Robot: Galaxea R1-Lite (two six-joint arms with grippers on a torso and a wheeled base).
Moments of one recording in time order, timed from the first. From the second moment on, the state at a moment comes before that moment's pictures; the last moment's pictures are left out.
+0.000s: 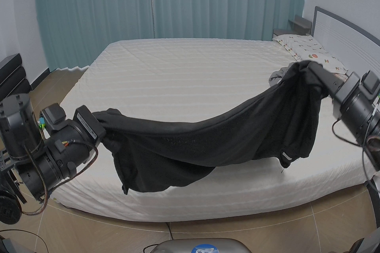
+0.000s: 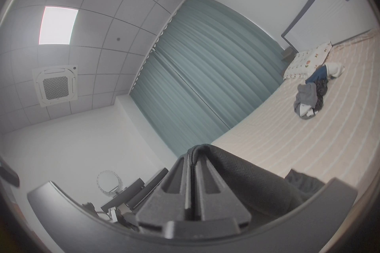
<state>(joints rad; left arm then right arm) -0.58 1.37 -0.50 -0.77 0.18 -0.90 0.57 1.36 -0.48 -1.19 -0.15 0.66</state>
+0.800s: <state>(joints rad) -0.42 1.63 -0.94 -0.52 0.14 -0.91 0.15 1.64 -1.31 -0.65 -0.06 0.71</state>
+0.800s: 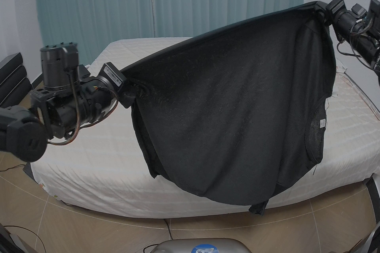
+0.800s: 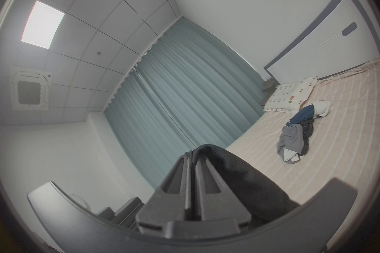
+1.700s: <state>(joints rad) -0.36 2.19 -1.31 -0.51 0.14 -0.91 0.18 2.15 -1.39 -1.00 -0.12 0.57</state>
